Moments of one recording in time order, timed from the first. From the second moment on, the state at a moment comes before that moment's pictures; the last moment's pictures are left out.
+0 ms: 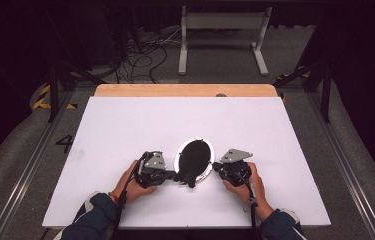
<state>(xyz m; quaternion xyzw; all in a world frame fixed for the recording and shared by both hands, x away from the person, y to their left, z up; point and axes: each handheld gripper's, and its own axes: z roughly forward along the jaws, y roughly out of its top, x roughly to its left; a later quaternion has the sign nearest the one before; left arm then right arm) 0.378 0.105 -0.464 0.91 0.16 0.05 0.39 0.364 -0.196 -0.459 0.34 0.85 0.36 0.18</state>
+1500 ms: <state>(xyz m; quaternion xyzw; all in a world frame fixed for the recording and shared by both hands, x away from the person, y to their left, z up) 0.371 0.077 -0.465 0.90 0.18 0.06 0.40 0.371 -0.196 -0.460 0.36 0.83 0.37 0.19</state>
